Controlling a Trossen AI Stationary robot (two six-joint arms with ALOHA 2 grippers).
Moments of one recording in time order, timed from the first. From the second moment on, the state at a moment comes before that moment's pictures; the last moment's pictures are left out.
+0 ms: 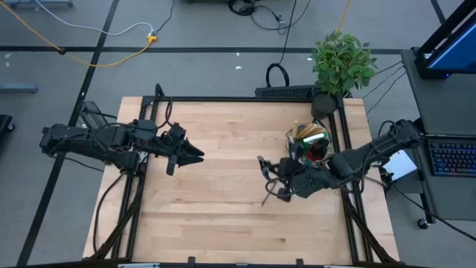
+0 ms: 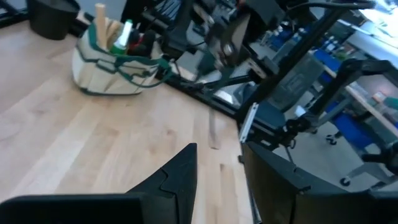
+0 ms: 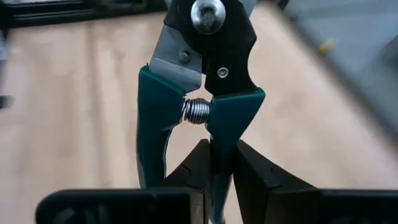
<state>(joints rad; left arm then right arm) -0.04 0.84 0.80 -0.18 0.13 -0.55 0.46 1.34 1.23 -0.69 0.63 0.49</state>
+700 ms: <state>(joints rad) -0.10 0.96 0.80 -0.05 0.07 -0.61 0.43 1.34 1.37 -0.68 1.55 -0.66</state>
